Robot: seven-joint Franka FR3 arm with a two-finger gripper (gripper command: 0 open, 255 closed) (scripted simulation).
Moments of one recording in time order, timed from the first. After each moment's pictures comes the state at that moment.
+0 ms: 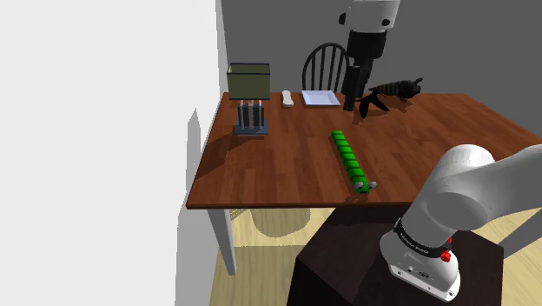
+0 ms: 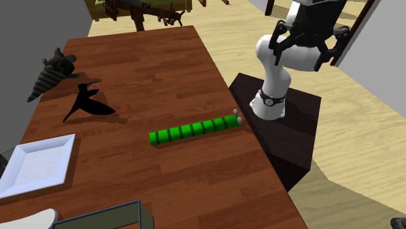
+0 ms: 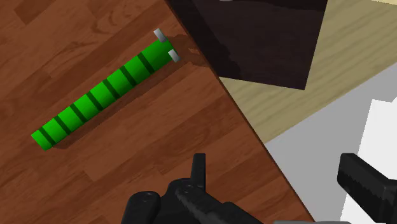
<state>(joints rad) 0.01 -0.79 0.06 -2.30 0.06 1.45 -0.12</state>
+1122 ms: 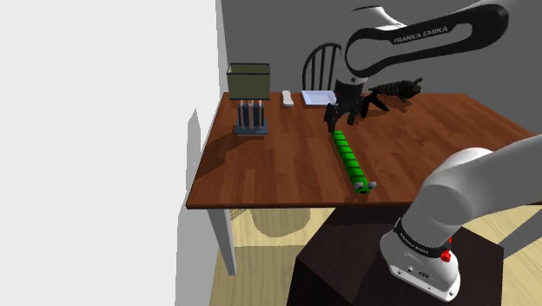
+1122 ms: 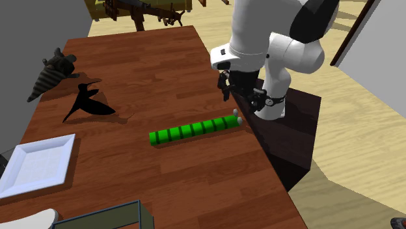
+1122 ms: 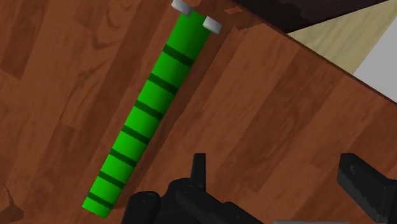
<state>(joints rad) -0.20 -0.61 -0.02 -2.58 -0.02 1.92 0.06</state>
